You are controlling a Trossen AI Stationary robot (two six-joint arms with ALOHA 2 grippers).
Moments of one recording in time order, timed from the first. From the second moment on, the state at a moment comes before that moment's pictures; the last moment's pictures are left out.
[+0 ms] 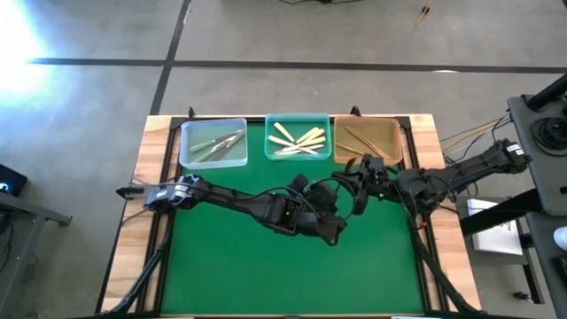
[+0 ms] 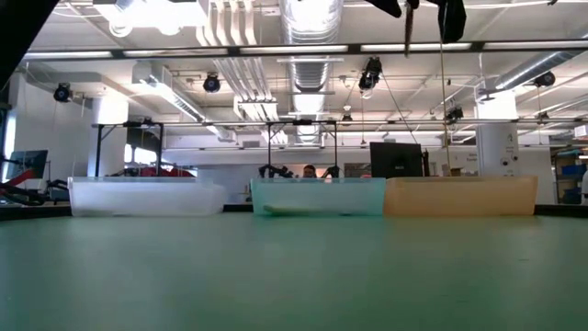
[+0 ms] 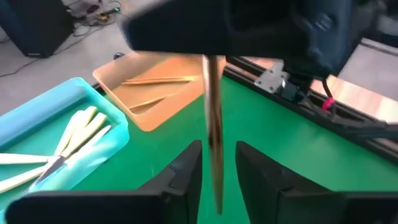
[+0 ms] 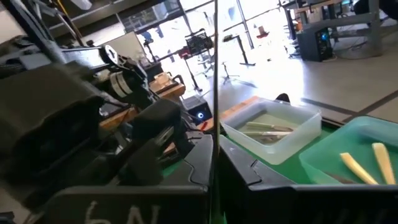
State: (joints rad) left arm -0.29 2.25 2.34 -0.85 -0.83 -0.67; right arm 0.29 0.95 0.63 0.34 0.57 0.40
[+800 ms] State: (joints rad) left arm -0.28 2.25 2.34 -0.87 -0.82 -0.64; right arm -0.08 0.71 0.63 -0.28 0.33 0.47
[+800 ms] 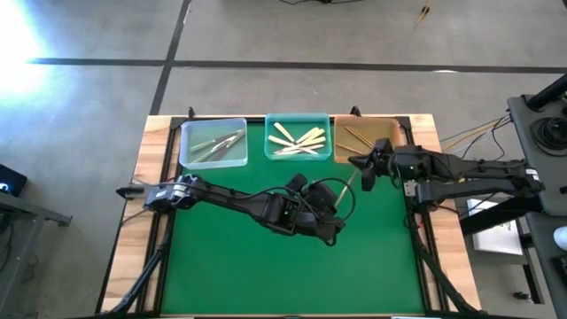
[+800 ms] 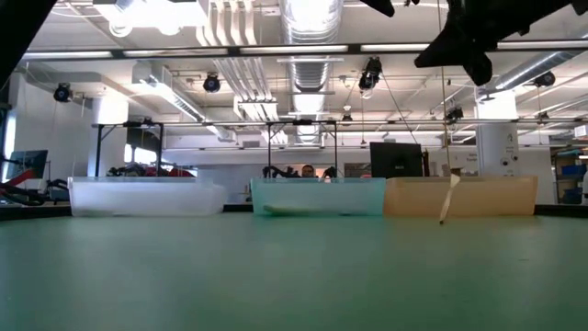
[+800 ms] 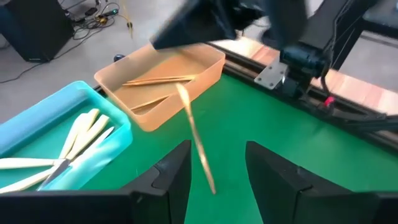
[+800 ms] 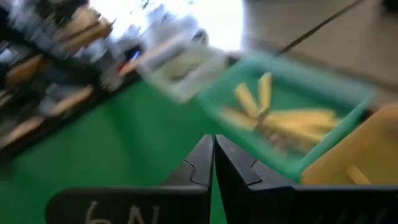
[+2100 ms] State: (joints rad) left arm -0.44 2.13 2.34 -1.53 -0.86 -1.17; right arm -0.12 1.27 0.70 -0.63 0.11 -0.80
